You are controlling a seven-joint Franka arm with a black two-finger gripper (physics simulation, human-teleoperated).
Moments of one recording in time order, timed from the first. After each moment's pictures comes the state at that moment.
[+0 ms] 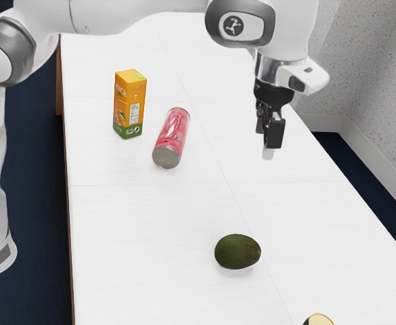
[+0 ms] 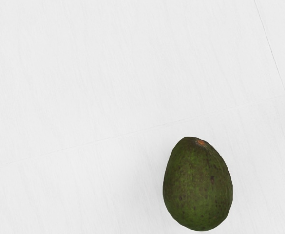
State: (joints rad) arm -0.07 0.08 -0.30 -1.33 0.04 1.57 -0.13
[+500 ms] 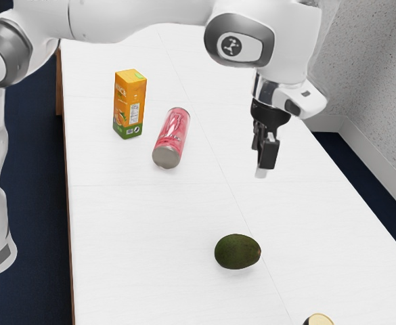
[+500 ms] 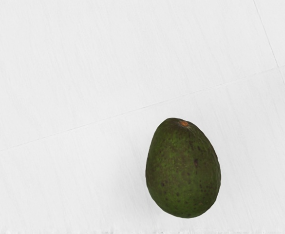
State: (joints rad) arm -0.13 0.08 -0.31 -1.37 0.06 1.57 -0.13
